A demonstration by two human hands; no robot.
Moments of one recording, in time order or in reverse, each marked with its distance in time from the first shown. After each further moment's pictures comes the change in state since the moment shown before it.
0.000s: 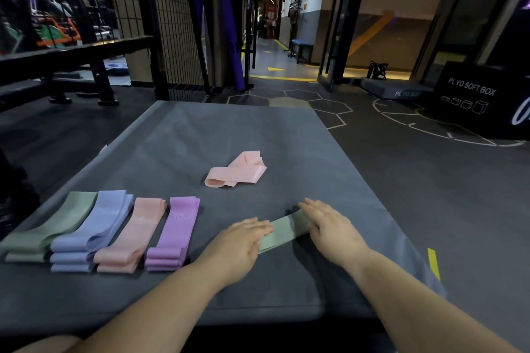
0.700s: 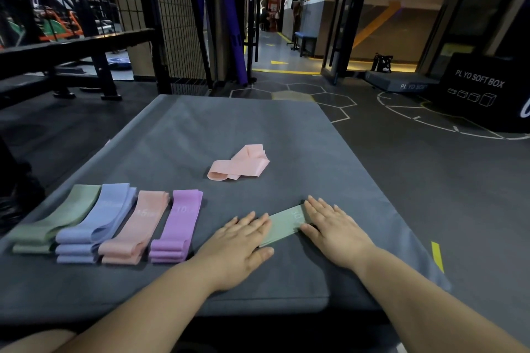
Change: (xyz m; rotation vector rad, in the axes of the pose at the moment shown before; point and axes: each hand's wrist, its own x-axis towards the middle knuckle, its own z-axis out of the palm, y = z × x) left_hand -0.015 0.004 -0.004 0.272 -0.231 -0.019; right_hand -0.007 0.005 0.007 -0.174 -0.149 -0.031
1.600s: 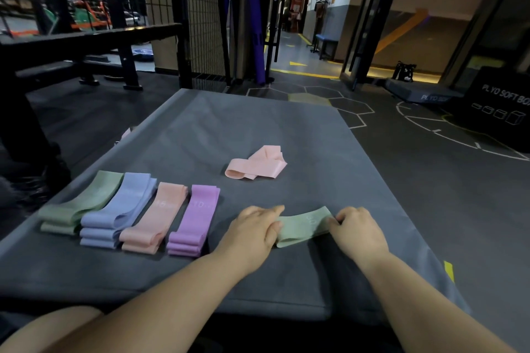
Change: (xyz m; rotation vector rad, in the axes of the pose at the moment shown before) left_hand 0.004 0.008 -0.013 -0.370 0.292 -0.208; right_hand 0.010 -0.014 -0.016 0.312 0.192 0.461
